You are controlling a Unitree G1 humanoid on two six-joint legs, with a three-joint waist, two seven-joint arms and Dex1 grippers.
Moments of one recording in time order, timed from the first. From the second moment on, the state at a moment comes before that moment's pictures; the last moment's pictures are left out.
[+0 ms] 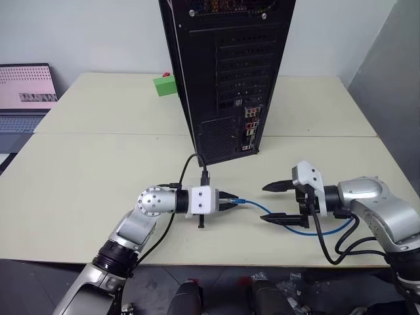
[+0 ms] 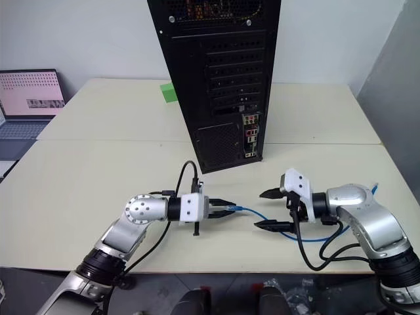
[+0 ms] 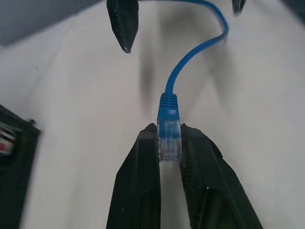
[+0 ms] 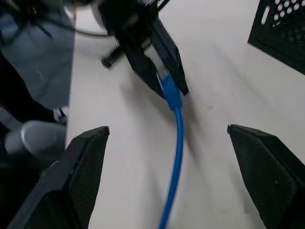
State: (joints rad) left arm -0.41 0.53 -0.32 0.16 0.10 -0.56 -0.93; right arm -0.36 -0.73 0.08 -0.32 0.54 0.72 1.09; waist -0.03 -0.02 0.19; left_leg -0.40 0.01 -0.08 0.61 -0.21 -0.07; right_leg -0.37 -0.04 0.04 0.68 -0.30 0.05
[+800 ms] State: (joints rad) left arm -0.49 0.54 -0.29 0.41 0.41 -1.13 -0.51; right arm -0.36 -0.52 0.06 -0.35 0.74 0.95 0.87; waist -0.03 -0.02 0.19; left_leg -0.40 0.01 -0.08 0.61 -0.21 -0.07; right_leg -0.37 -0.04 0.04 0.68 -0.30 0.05
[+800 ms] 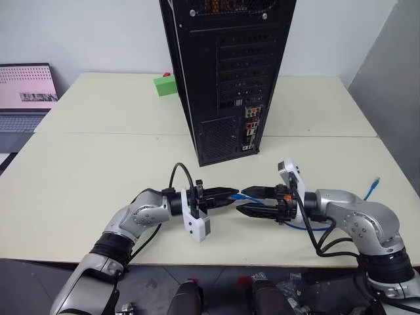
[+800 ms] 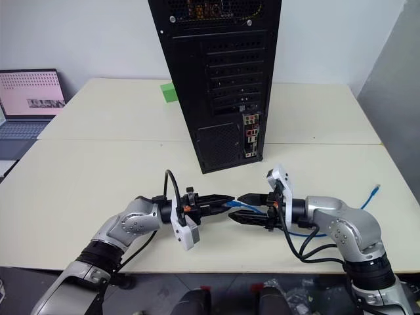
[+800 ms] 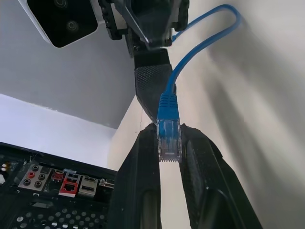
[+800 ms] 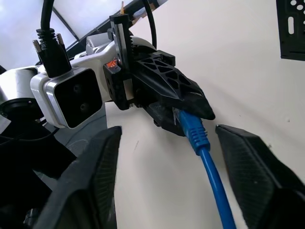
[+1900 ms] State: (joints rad) left arm -0.43 0.56 -0.31 0.37 0.30 -0.92 -0.53; right arm -0.44 -0.56 0.07 -0.28 0.73 0.97 0.89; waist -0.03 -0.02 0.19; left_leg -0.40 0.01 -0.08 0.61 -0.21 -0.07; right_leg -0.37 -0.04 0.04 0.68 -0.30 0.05
